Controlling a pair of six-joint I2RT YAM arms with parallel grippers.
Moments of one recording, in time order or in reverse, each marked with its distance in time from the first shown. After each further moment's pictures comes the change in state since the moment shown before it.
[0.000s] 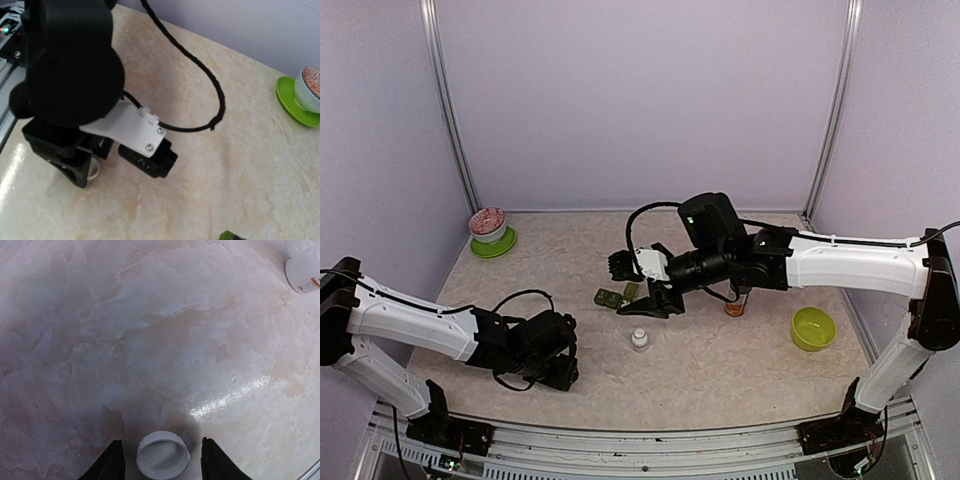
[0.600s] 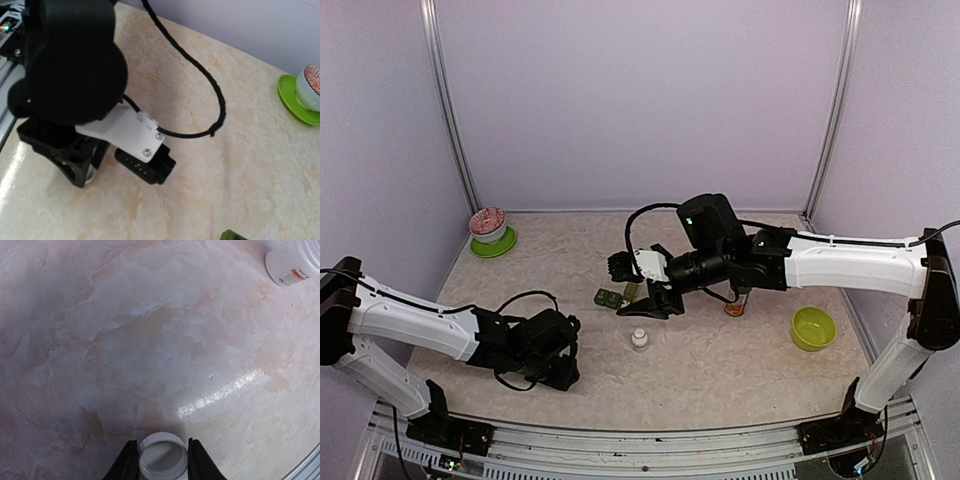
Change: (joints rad) left arm 0.000 0.010 0.005 0.027 0.053 0.017; right arm 0.000 0.006 0.000 -0.001 0.001 -0.001
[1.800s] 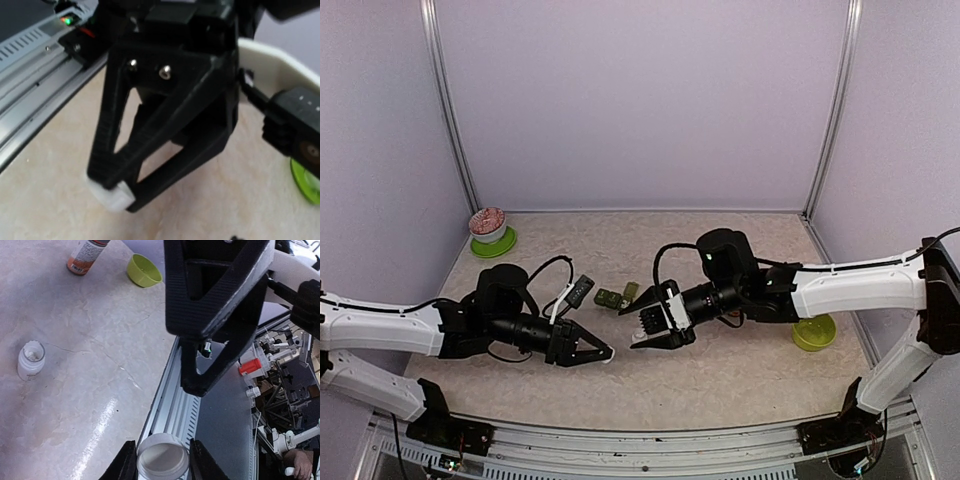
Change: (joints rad) left arm 0.172 -0.235 -0.083 0.550 0.773 0.132; right arm 0.000 -0.070 -0.298 0.301 -0.190 -0.254
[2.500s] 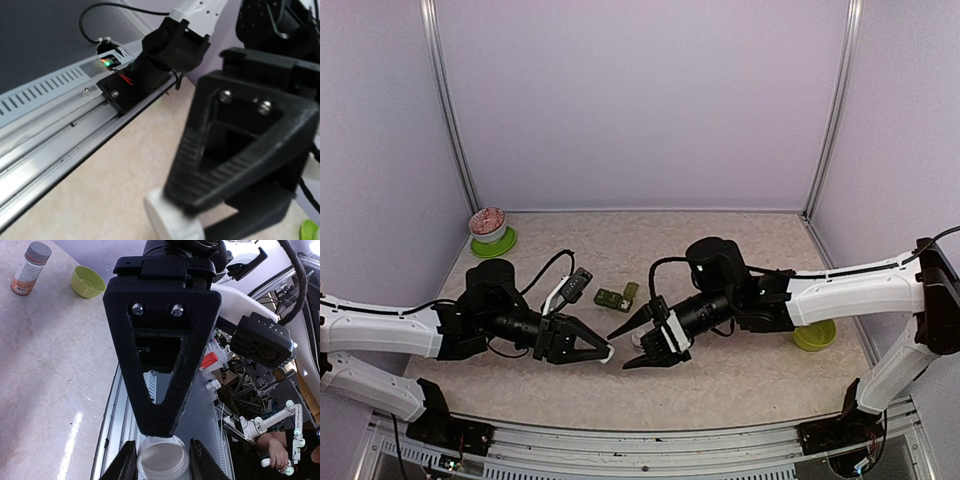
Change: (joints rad) left arm 0.018 -0.017 -0.033 0.222 0.228 -0.100; right arm 0.074 0.014 0.005 0.037 -0.111 -0.089
